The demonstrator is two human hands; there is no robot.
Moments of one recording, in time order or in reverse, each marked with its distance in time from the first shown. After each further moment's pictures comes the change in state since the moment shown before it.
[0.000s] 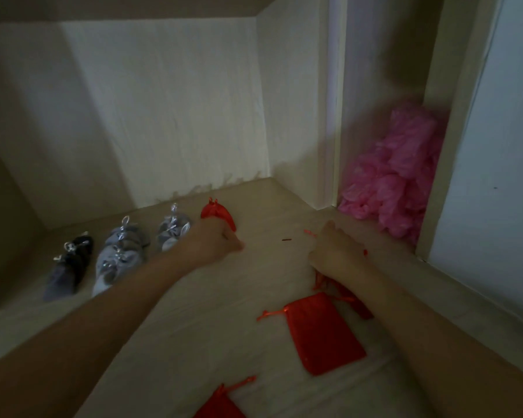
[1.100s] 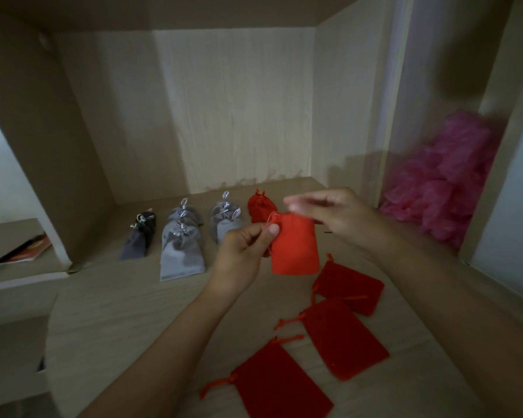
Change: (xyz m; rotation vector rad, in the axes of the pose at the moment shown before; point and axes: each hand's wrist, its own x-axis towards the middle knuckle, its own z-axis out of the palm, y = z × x) left_hand -0.107 0.001 0.016 -0.909 0.401 0.233; right_hand -0.064 -0.064 -0.039 0.974 -0.254 -0.669
